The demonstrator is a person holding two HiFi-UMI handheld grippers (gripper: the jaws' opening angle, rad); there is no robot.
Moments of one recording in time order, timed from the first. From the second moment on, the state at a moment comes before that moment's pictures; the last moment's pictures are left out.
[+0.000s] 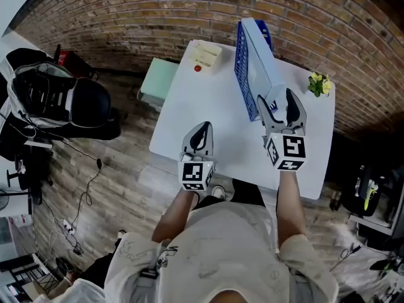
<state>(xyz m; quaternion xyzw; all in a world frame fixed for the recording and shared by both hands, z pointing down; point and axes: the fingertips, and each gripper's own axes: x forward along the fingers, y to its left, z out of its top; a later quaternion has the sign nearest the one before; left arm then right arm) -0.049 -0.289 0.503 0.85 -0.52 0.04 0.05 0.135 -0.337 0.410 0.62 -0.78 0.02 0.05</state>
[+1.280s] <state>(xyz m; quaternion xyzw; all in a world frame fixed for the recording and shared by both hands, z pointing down) 0.000 -0.255 0.470 0.90 -0.44 0.02 0.01 0.257 -0.166 0.441 0.76 -0.64 0.04 0.06</state>
